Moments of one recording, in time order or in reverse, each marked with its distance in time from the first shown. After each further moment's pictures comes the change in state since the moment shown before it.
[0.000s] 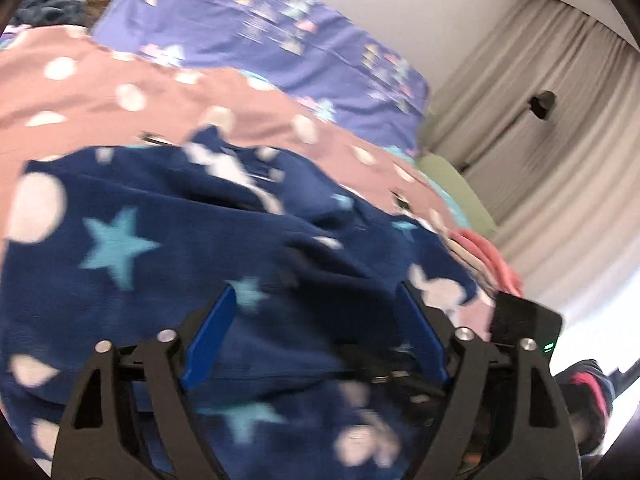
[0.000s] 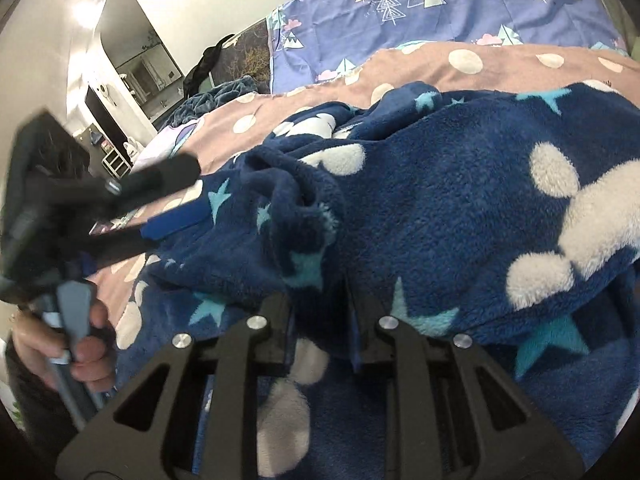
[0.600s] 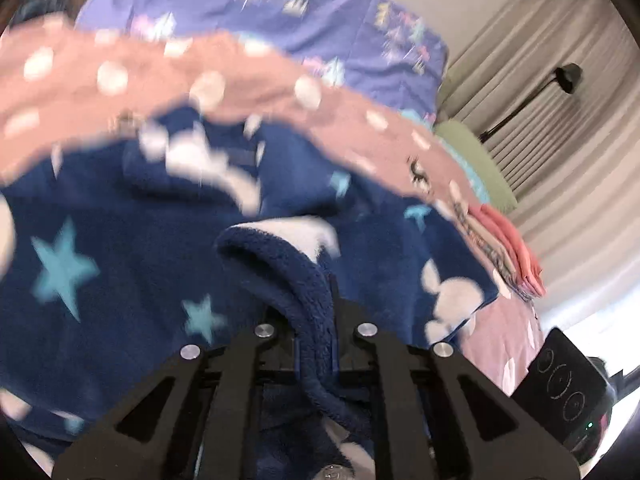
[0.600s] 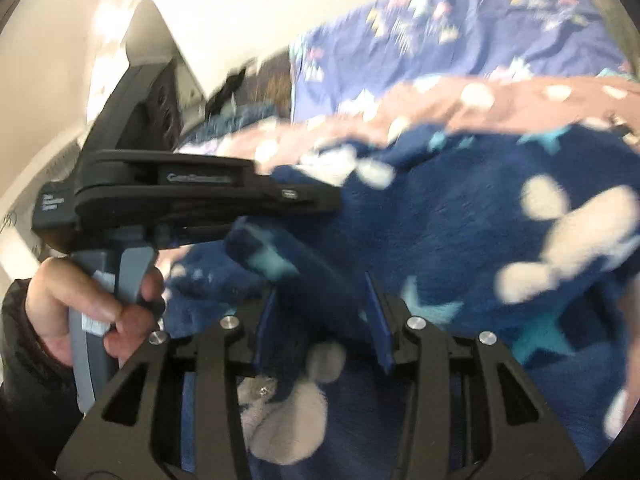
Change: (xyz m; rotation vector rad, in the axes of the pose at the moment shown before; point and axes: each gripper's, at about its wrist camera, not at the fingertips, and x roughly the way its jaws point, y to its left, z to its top) left arm 0.040 -0.026 0.033 0.029 0.097 0.104; right arm -0.040 0.004 -0.006 -0.033 -0.161 0.045
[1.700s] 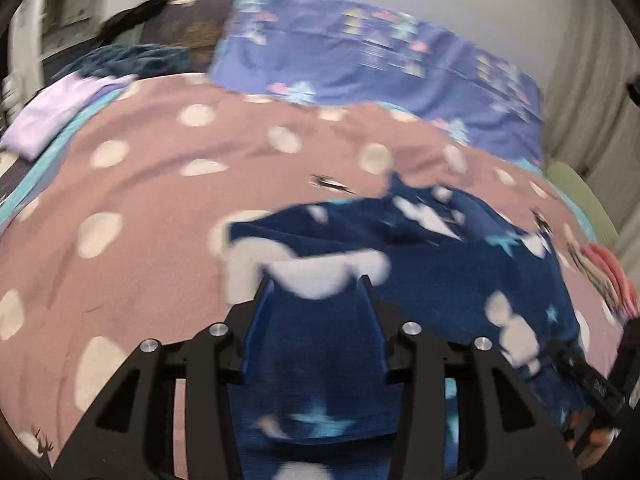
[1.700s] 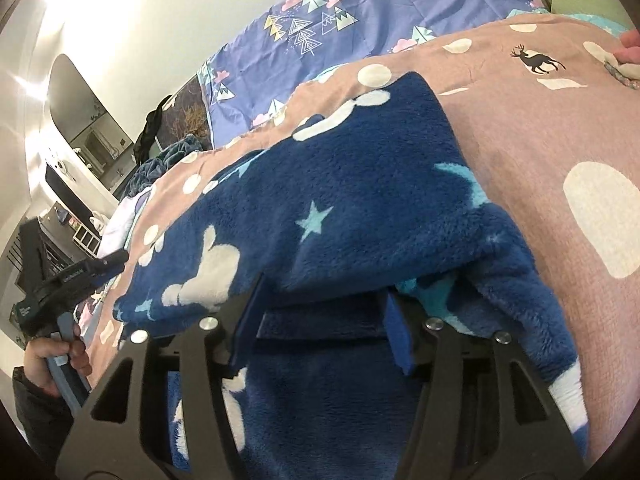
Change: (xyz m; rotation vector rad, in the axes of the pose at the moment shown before) left arm -0.084 0.098 -0.013 0.005 -0.147 0.425; right arm -0.003 -0.054 -0.003 0.264 0.024 -0.181
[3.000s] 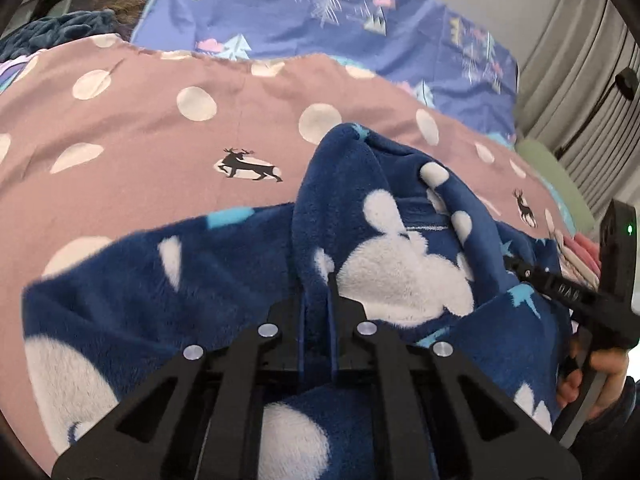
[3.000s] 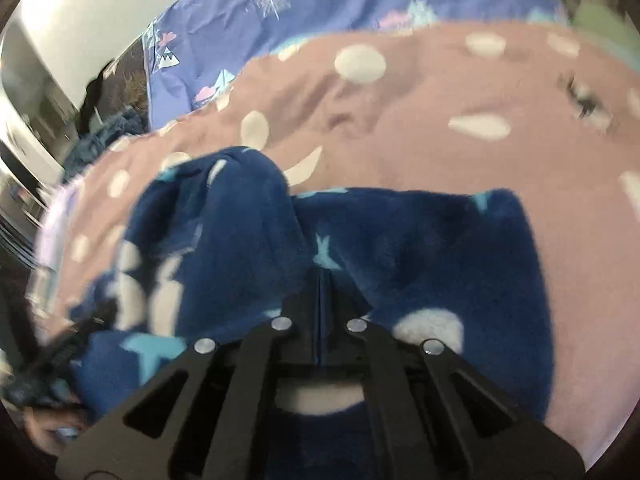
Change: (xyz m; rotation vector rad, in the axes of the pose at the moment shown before) left arm 0.130 -0.033 0.035 -0.002 0.080 -0.157; right arm 0.127 0.007 0.118 -0.084 0.142 -0.238
